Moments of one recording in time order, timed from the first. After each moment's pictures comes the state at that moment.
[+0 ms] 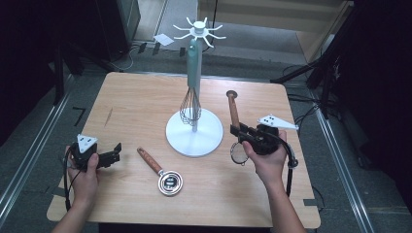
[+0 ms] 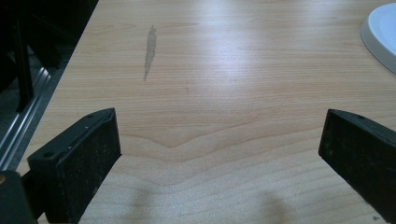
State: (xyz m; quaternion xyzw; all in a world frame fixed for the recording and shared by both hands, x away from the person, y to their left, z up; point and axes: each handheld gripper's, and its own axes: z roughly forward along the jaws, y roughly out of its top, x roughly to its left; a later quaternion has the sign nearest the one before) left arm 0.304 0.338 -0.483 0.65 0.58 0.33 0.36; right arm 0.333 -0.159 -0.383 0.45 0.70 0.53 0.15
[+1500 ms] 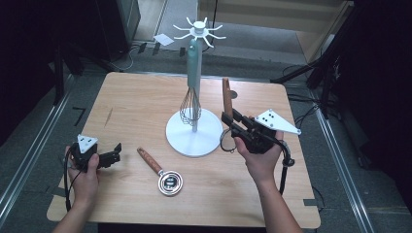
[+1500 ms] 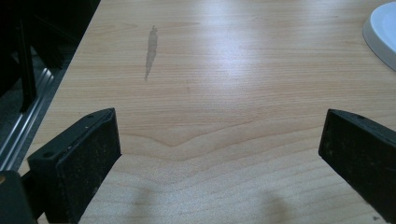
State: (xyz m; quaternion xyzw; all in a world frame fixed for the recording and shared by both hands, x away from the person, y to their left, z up) left arm 0.303 0.337 -0.483 0.65 0.58 0.33 0.36; right arm 0.311 -0.130 -0.338 0.38 0.65 0.62 0.21
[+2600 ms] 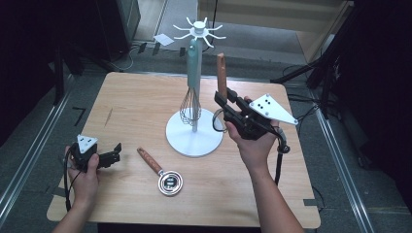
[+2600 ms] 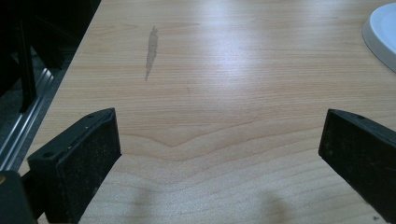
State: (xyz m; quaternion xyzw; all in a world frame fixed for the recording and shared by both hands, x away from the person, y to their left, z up) left arm 0.303 0.337 -0.483 0.65 0.59 0.33 0.36; right arm 0.323 -0.107 -0.301 0.32 0.62 0.66 0.28
